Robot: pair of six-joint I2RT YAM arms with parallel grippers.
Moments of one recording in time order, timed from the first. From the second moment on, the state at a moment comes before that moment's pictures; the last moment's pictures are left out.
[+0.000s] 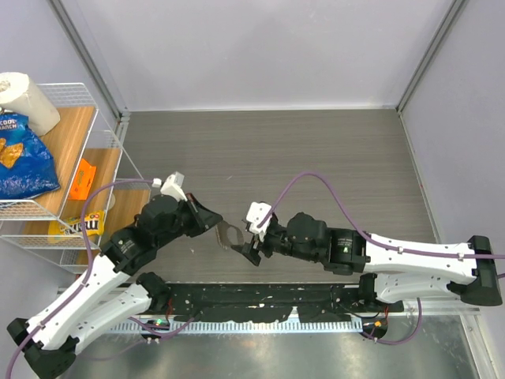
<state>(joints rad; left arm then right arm) -0.73 0.67 0.75 -0.58 -0.04 -0.95 1.33 1.07 0.90 -0.09 0.16 -0.04</state>
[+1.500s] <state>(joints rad) -0.73 0.59 0.70 -0.37 0.06 -1.28 1.50 1.27 0.52 1.04 0.51 -0.60</state>
